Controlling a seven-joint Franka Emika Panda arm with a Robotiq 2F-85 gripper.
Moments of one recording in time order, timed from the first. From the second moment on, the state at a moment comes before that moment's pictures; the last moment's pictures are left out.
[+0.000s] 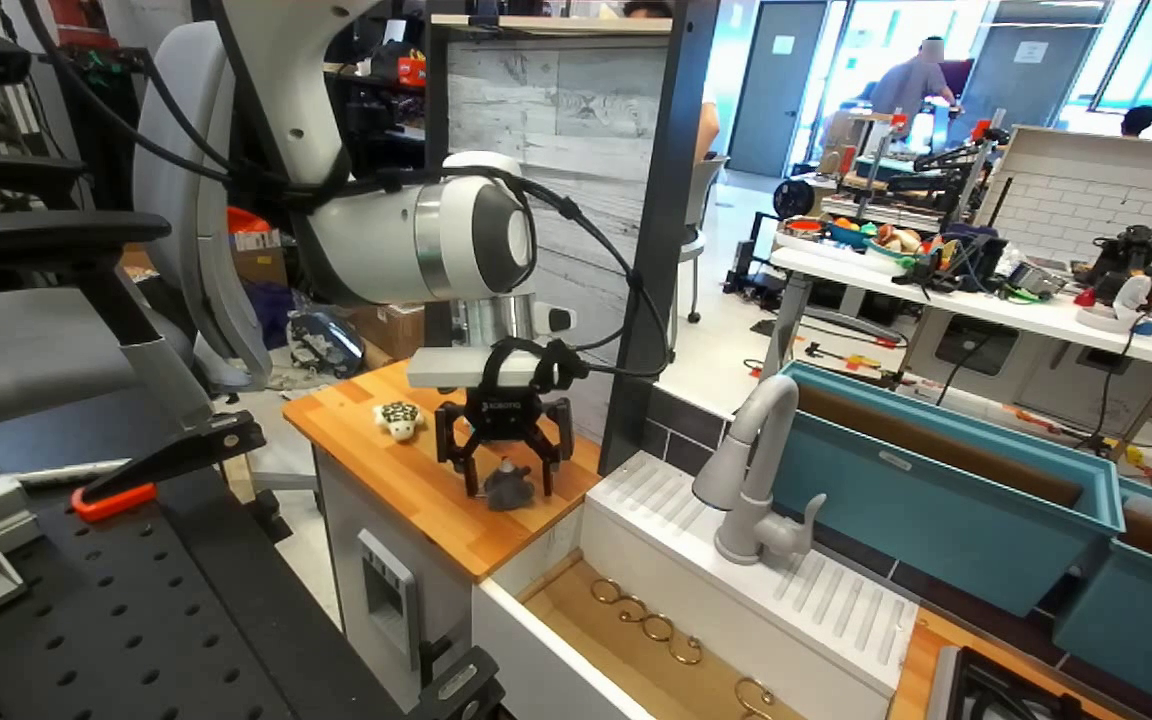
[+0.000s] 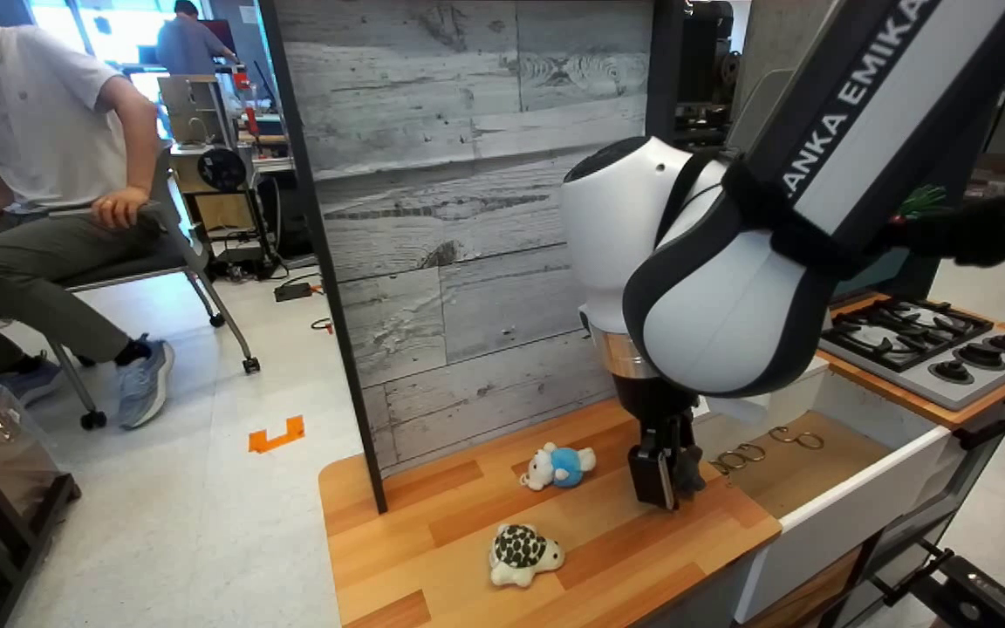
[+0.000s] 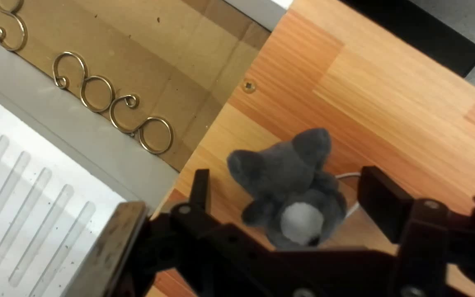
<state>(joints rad) 0.28 1.04 -0.06 -1.68 -0.41 2.53 -0.06</state>
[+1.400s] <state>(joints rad) 0.33 0.93 0.01 -1.87 -0.46 2.53 -0.08</state>
